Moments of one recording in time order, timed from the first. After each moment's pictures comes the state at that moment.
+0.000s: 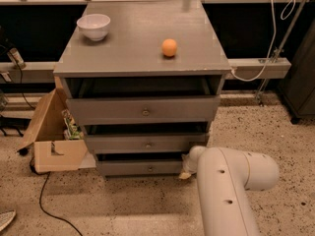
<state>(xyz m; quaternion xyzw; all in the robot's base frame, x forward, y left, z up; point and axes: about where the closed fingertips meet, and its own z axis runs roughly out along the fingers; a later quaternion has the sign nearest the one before) 0.704 -0.150 0.171 -0.64 0.74 0.02 0.19</state>
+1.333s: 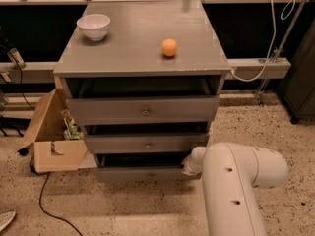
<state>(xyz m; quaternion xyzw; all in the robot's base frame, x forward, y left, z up) 0.687 -0.150 0.192 -0.64 0.74 0.02 0.19</state>
